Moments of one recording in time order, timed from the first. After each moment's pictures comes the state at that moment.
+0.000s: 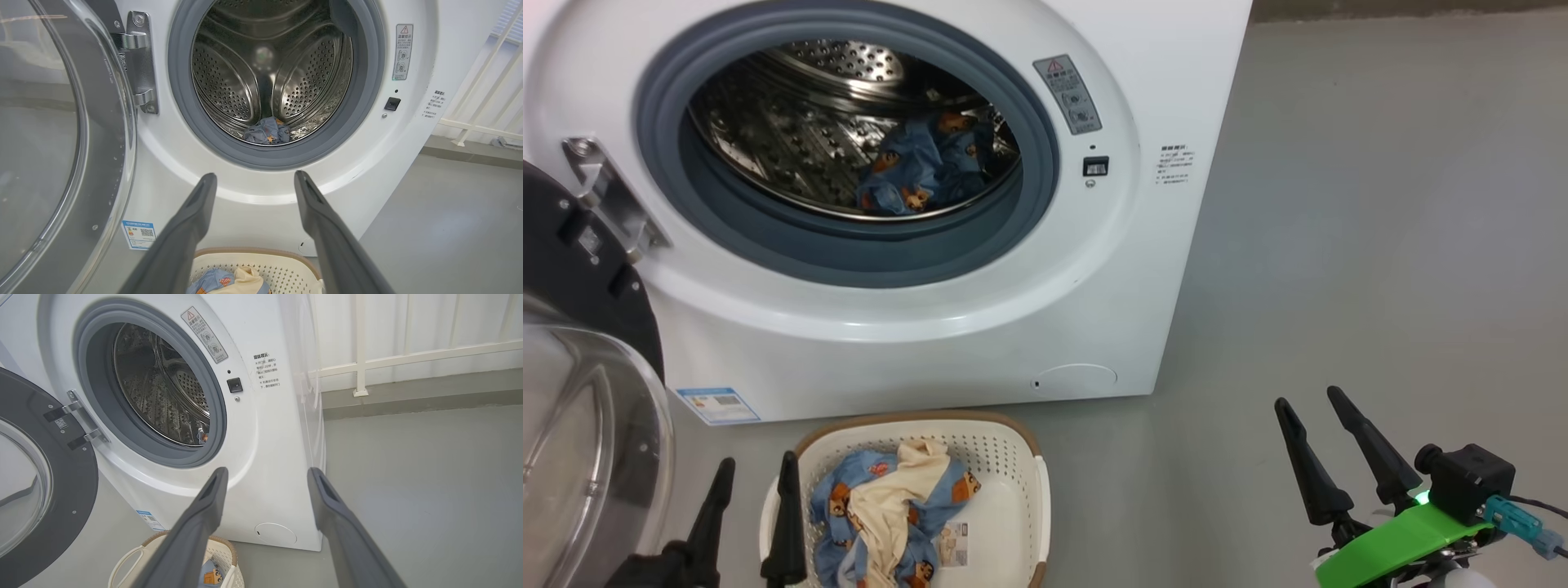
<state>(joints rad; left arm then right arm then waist) 0.03 0.06 -0.03 0.15 -0.30 -0.11 -0.25 -0.08 -0.23 0.18 0.19 0.47 0.13 -0.26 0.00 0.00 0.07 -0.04</state>
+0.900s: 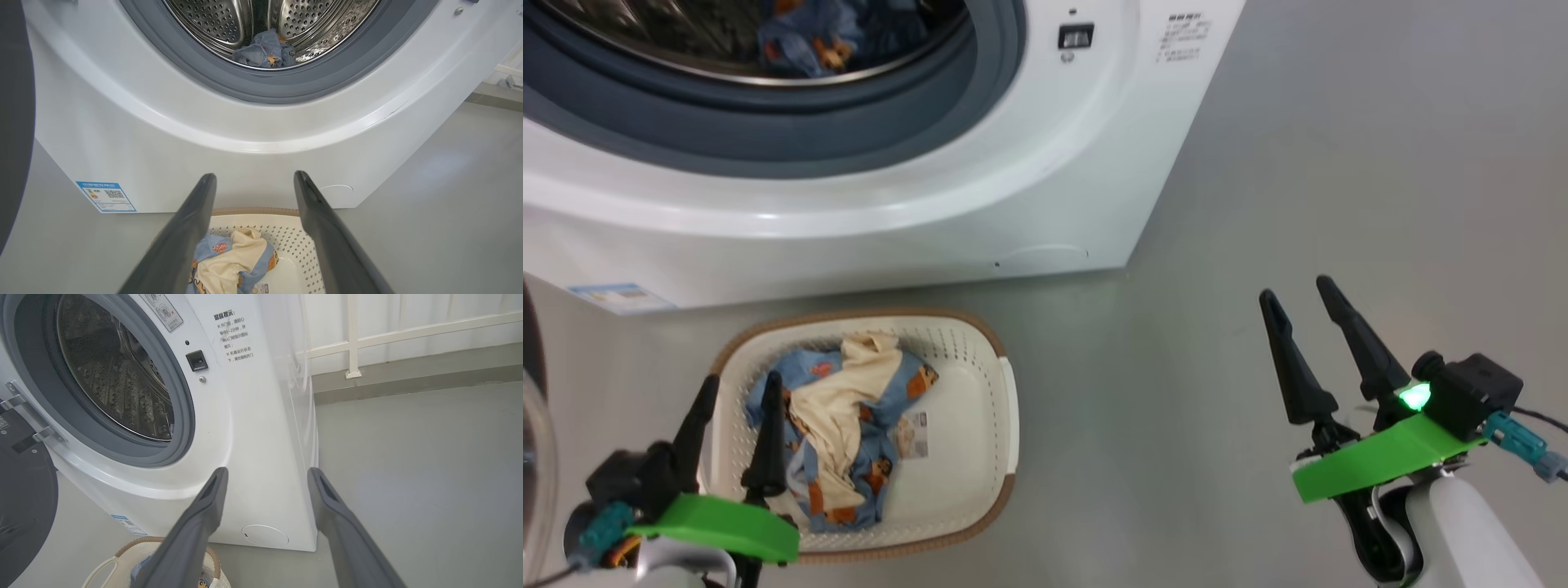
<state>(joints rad) -0.21 0.14 -0.09 0.34 -0.34 -0.13 -0.25 -0.24 -0.17 0.16 0.14 0.43 0.13 -0.26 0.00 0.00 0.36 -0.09</state>
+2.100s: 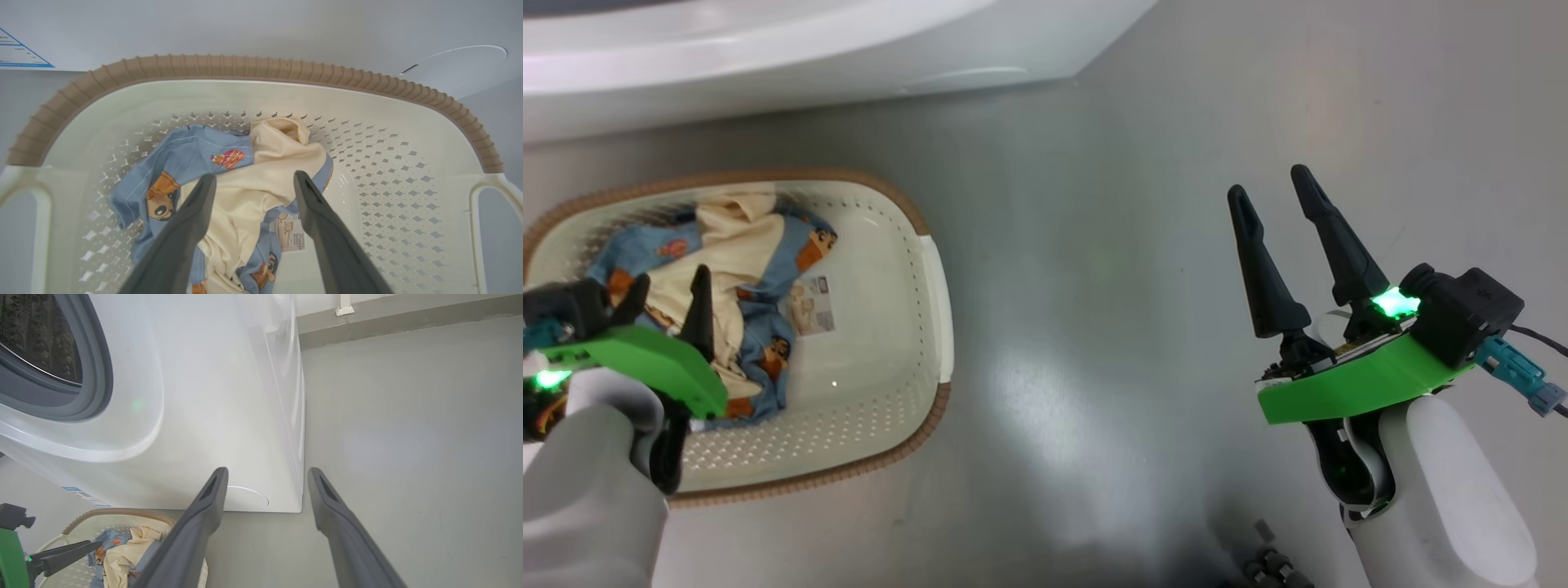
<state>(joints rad) -0.78 0.28 -0.42 1.04 -0.63 -0.13 -0.23 -0.41 -0.11 0.18 0.09 0.40 0.13 -0.26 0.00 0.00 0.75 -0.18</state>
